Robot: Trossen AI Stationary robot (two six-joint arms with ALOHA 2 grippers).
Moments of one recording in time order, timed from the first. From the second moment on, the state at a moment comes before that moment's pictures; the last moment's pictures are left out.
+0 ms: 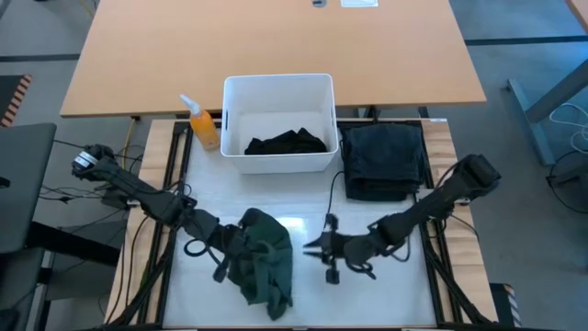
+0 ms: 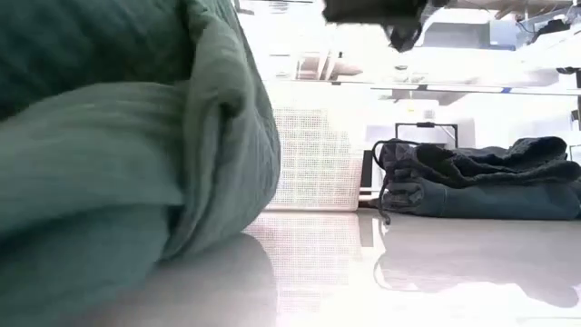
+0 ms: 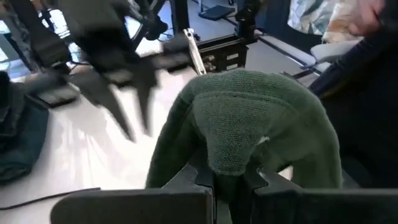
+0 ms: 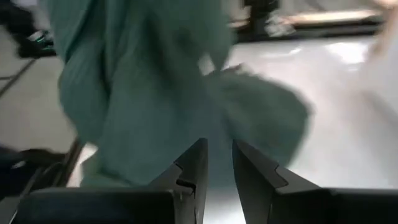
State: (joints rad) left arm -0.49 1.22 0.91 0.01 -0.07 0.03; right arm 0.51 1.58 0.96 0.18 0.47 0.31
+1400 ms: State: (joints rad) left arm -0.43 1.23 0.91 -0.15 -0.22 -0.08; right arm 0.62 1.95 1.00 0.50 0.32 0.76
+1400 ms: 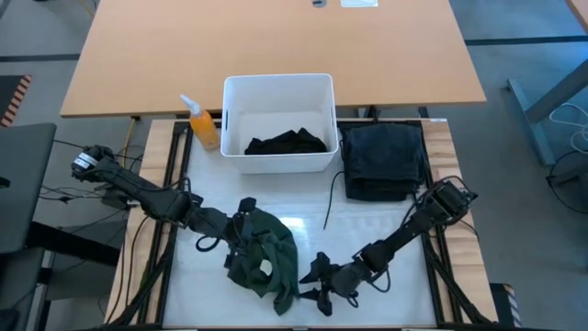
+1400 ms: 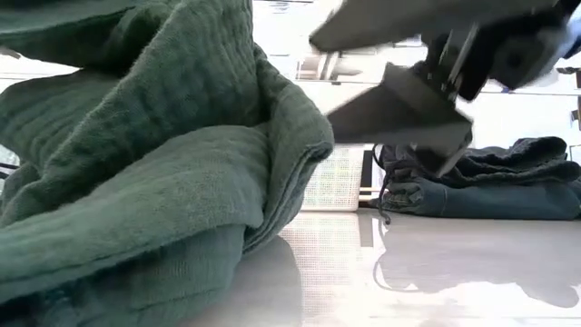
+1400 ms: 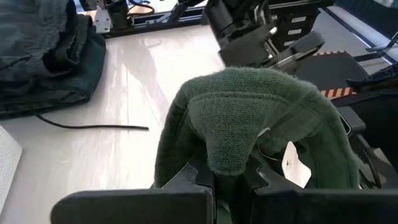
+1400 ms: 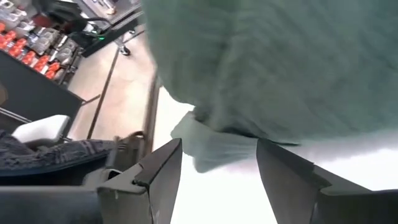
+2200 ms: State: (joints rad) left arm -0.43 1.23 0.91 -0.14 -0.21 -0.09; right arm 0.65 2.01 1.14 0.30 0.47 0.77
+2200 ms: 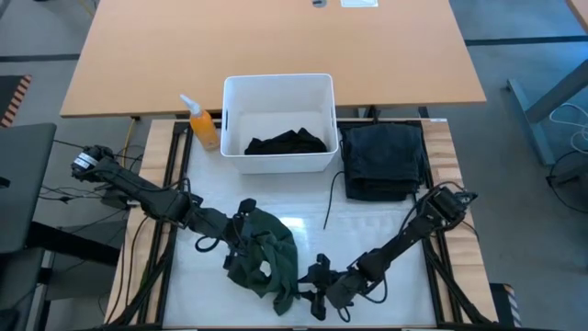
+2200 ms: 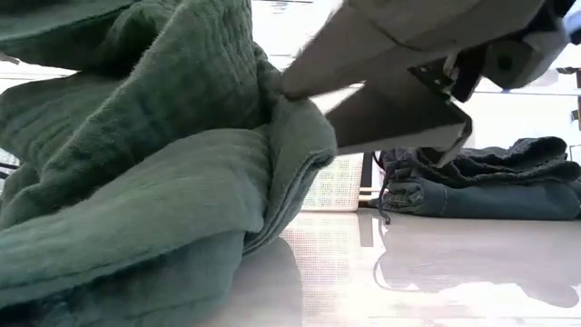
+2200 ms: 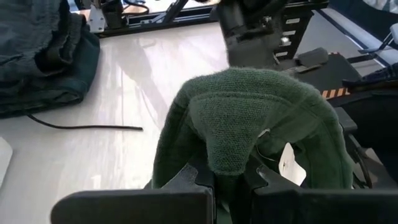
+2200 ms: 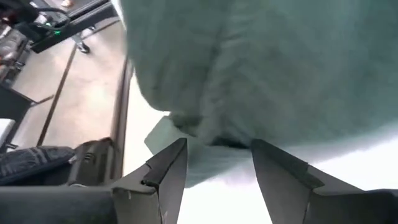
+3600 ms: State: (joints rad) left arm -0.17 1.28 1.50 -0.14 0.13 0.27; right arm 0.50 1.23 1.91 -0.85 0.71 -0.30
